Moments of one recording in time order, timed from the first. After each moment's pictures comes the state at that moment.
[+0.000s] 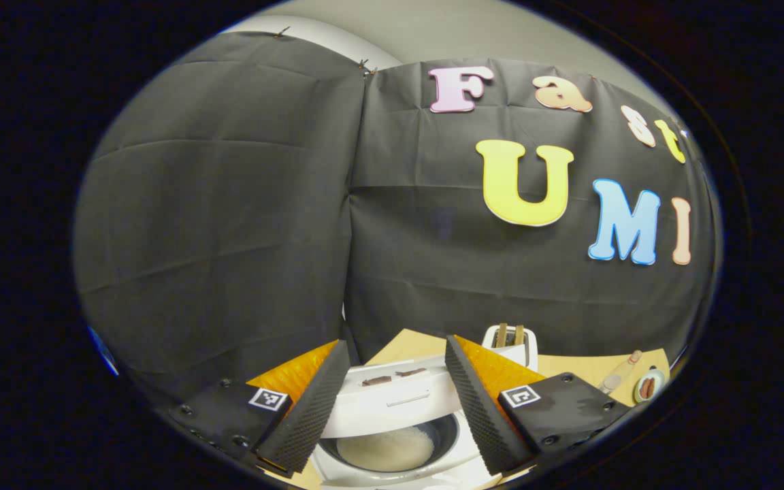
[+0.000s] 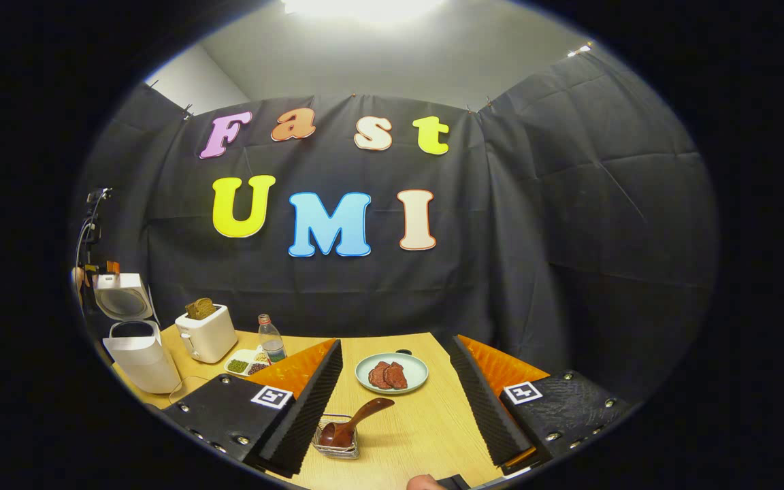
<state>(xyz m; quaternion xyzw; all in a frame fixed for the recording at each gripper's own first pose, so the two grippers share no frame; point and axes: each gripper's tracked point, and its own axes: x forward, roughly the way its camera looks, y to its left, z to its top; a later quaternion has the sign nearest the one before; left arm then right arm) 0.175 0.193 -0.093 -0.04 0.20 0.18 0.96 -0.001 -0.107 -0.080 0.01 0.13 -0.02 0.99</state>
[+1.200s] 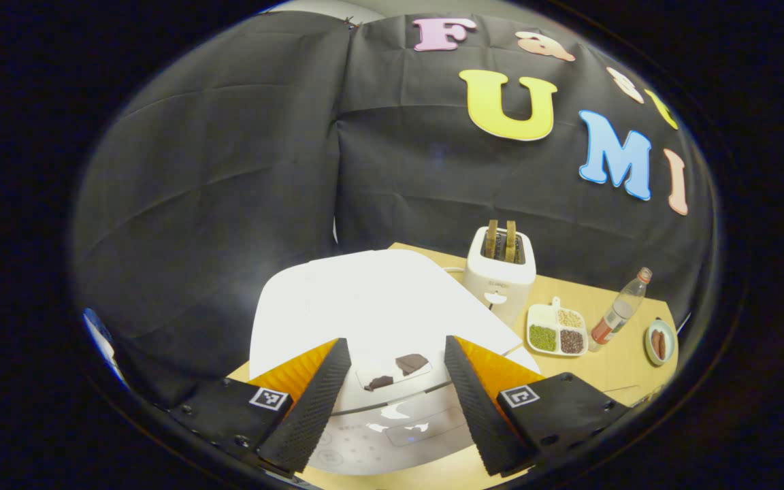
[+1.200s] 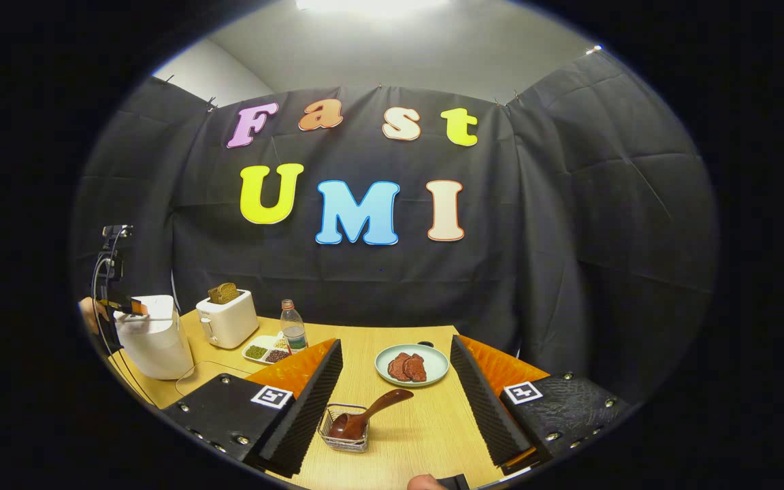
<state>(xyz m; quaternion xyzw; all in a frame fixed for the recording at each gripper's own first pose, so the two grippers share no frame) 0.116 0.137 -0.232 -0.05 0.35 0.15 0.92 -0.009 -0.084 -0.091 0.00 0.14 0.04 0.99</state>
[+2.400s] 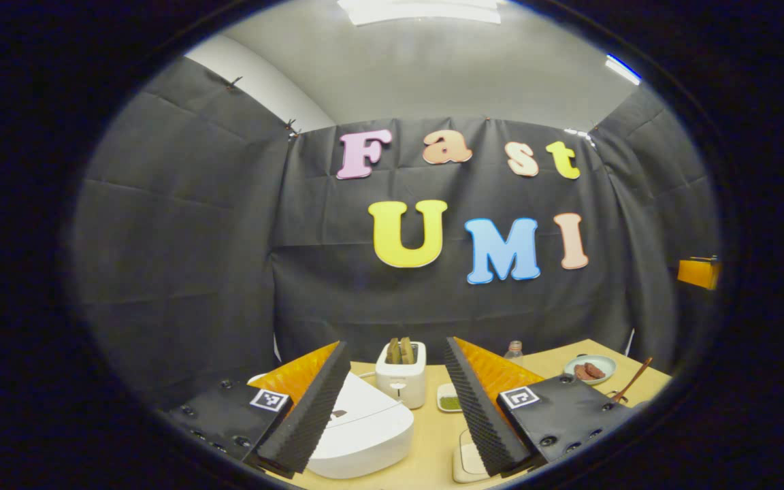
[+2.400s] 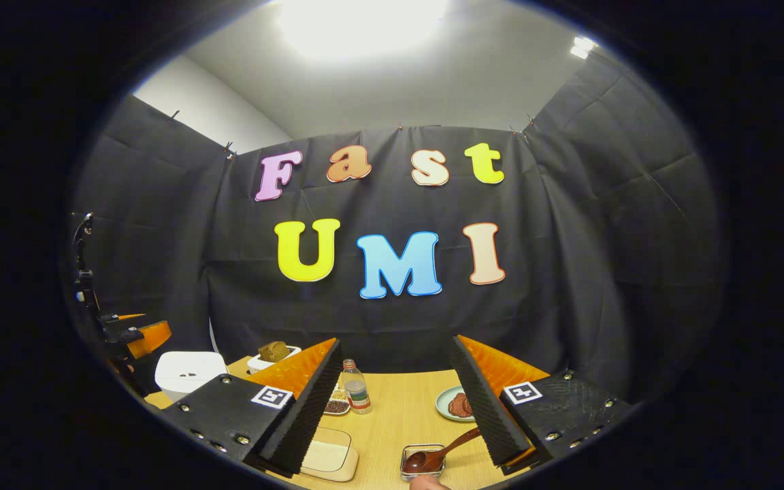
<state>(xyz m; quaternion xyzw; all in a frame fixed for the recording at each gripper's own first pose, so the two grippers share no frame) 0.026 0.032 -0.006 -0.01 0.05 -0.02 1.00 0.004 0.006 -0.001 0.06 0.04 0.09 0.99</state>
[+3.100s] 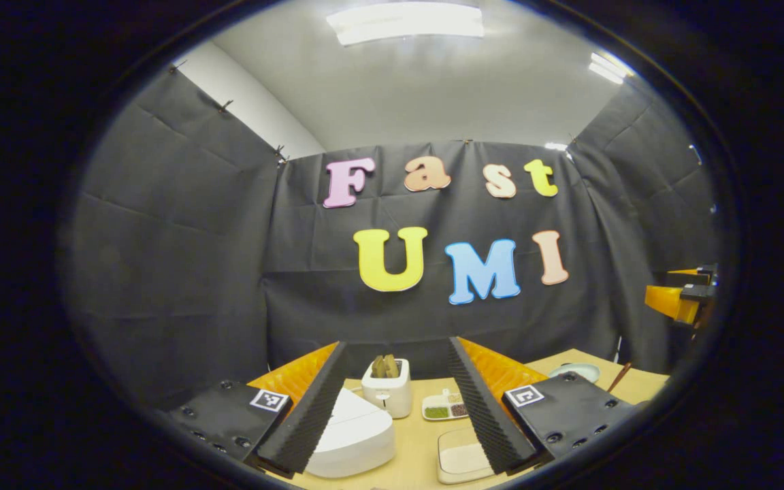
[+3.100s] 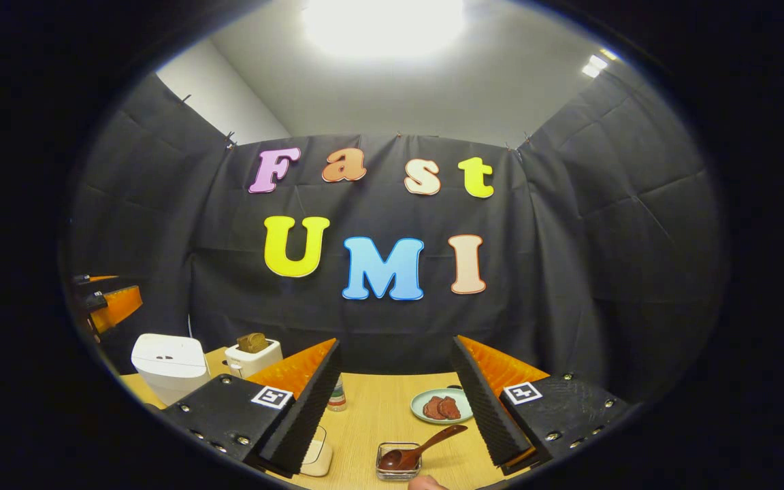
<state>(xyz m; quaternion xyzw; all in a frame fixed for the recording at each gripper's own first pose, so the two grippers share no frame) -0.026 0.001 0.028 0.00 0.00 -0.02 1.00 -0.014 -0.003 -0.015 0.01 0.03 0.06 1.00</state>
